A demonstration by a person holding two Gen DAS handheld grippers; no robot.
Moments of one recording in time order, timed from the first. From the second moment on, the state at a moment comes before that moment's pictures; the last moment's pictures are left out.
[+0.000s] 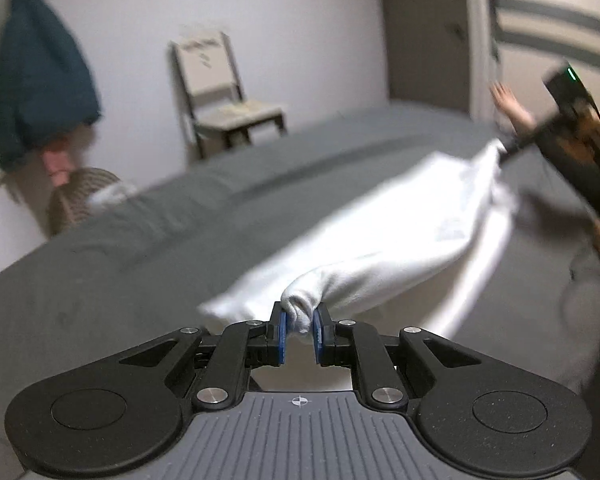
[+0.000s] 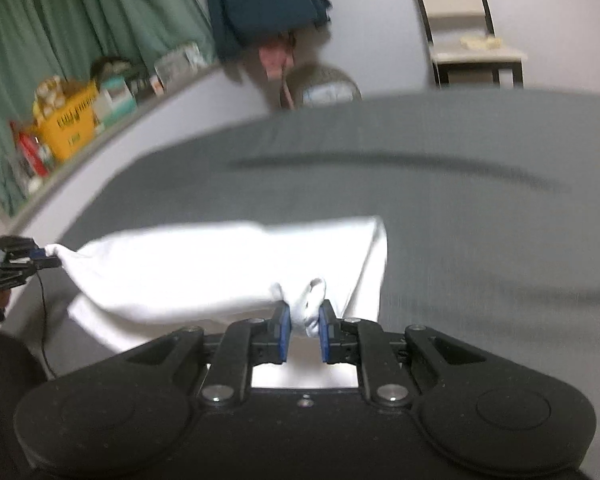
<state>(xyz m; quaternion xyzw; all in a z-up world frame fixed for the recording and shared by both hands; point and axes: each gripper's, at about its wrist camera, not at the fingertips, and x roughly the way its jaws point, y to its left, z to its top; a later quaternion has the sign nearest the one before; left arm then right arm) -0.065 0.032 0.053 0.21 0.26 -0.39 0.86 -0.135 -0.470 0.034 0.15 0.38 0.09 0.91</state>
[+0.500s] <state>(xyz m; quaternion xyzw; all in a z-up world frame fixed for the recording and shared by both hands) -0.117 -0.047 0.011 0.56 0.12 -0.31 0.76 -0.156 -0.358 0.001 -0.32 0.37 0.06 0.87</state>
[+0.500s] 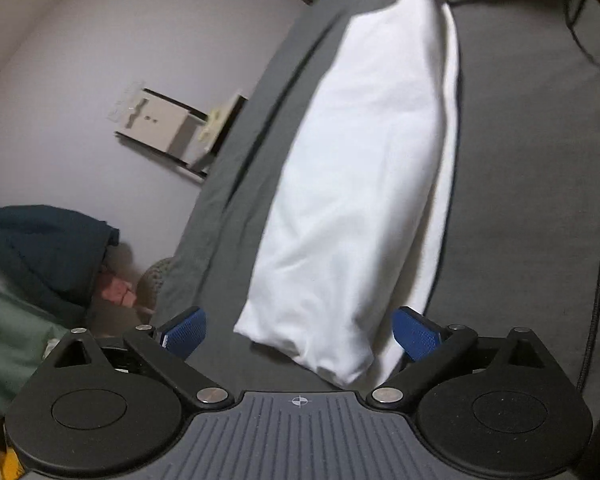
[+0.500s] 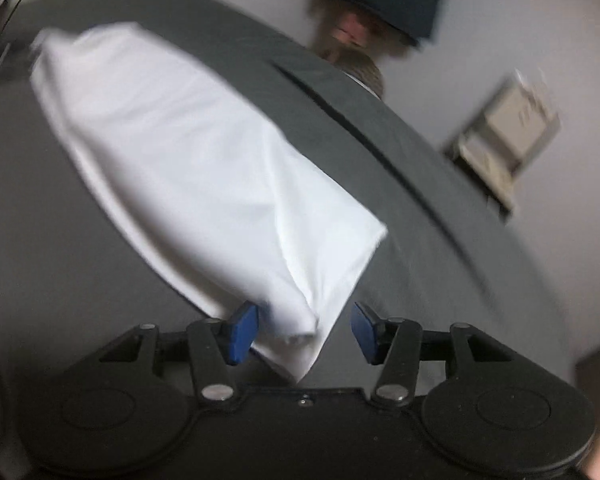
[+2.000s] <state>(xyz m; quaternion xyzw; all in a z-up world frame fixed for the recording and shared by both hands) -0.008 -0.097 0.029 0.21 0.28 -0.33 0.87 -0.092 -0.336 0.014 0.03 0.29 0.07 0.95</state>
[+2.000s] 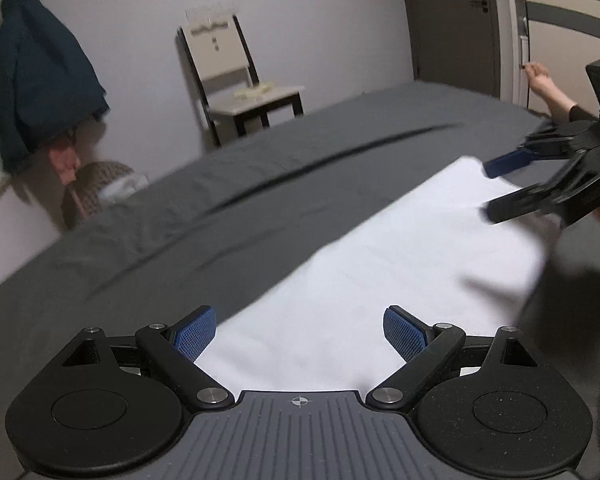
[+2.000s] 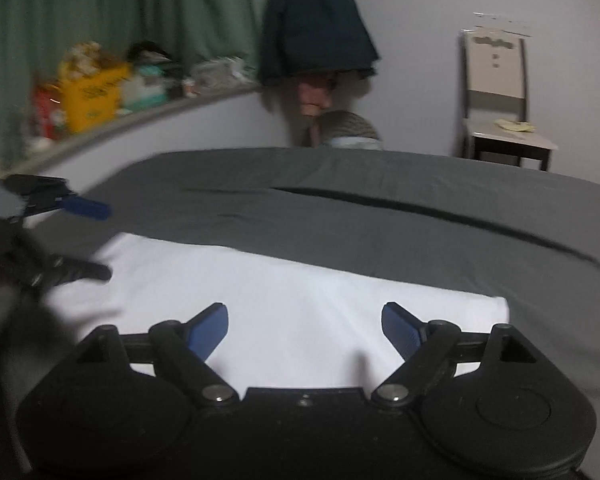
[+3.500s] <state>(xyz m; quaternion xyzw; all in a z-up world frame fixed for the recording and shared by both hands) 0.001 -0.227 -0.057 -0.08 0.31 -0.24 0.92 -0.119 -0.475 -0.029 0.29 0.37 0.00 0.88</state>
